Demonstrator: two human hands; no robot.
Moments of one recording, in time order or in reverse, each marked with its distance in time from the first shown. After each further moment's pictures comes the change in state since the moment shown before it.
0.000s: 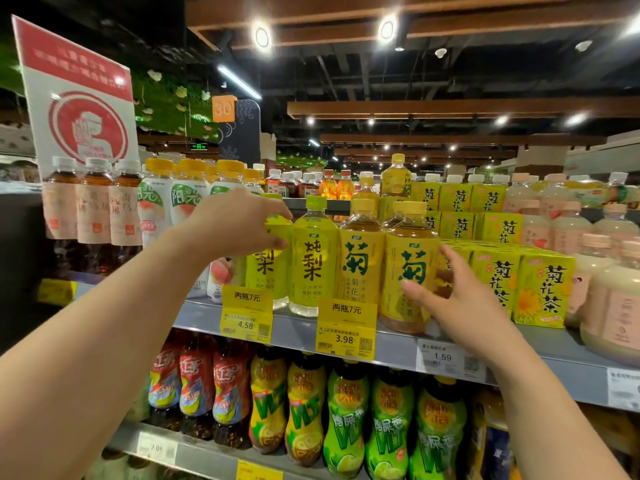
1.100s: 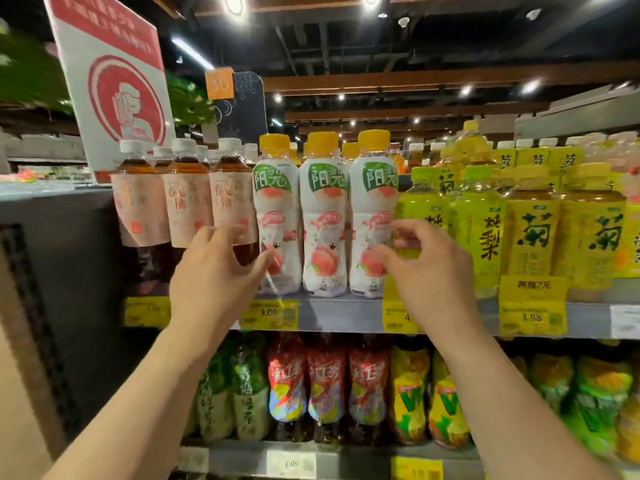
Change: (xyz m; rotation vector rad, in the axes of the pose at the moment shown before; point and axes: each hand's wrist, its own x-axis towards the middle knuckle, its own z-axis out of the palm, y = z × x) left_hand -0.090 -0.205 0.108 -0.508 0.396 -0.321; right_hand -0.003 -0.179 0.237 -0.044 0.449 -0.130
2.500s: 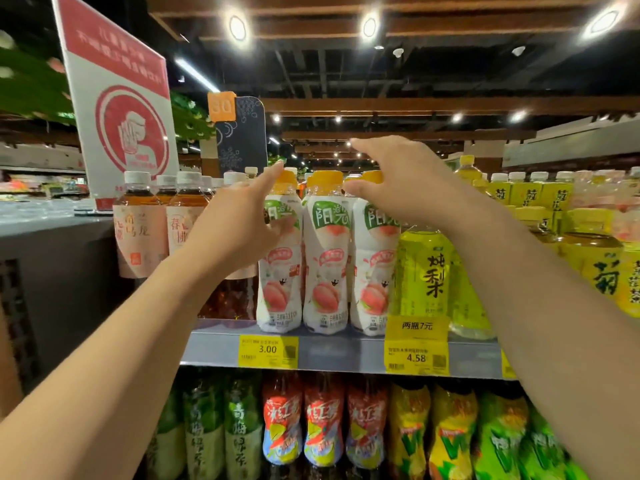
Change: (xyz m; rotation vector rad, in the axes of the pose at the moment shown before) left_hand 0.090 0.046 -0.030 0.028 -0.159 0.300; right_hand 0.129 -0.080 -0.024 -0.424 -0.354 -0.466
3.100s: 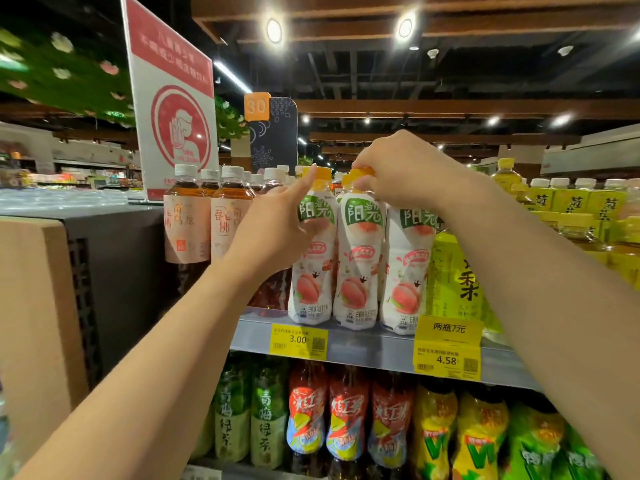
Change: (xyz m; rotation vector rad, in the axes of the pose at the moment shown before) left_hand -0.012 -0.008 0.009 -0.132 0.075 0.016; right_hand 0.042 -0.027 0.017 -0.252 -0.058 -0.176
